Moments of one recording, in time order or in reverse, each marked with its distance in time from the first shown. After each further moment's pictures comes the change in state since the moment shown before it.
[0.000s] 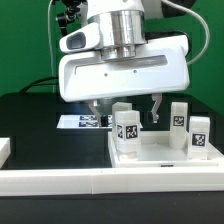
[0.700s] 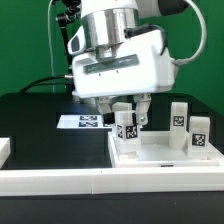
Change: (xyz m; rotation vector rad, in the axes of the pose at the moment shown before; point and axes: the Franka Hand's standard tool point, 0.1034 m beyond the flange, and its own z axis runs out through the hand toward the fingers) arm 0.006 0.009 -0.002 0.023 0.008 0.620
